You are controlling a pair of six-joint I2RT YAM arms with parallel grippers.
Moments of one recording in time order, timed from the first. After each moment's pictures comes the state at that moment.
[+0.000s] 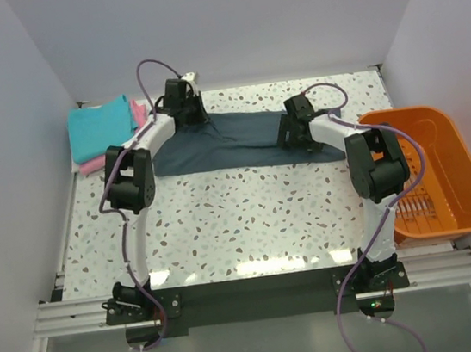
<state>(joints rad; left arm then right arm) -0.28 2.31 1.89 -0.25 0.20 -0.30 0.28 2.01 1.37 -0.42 0.26 0.54</state>
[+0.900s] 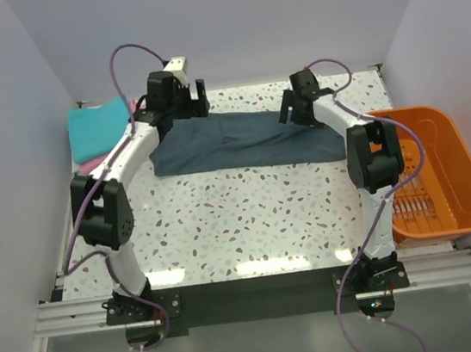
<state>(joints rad) -0.32 1.91 1.64 -0.23 0.06 -0.18 0.22 2.10 1.66 -0.50 0.24 0.46</state>
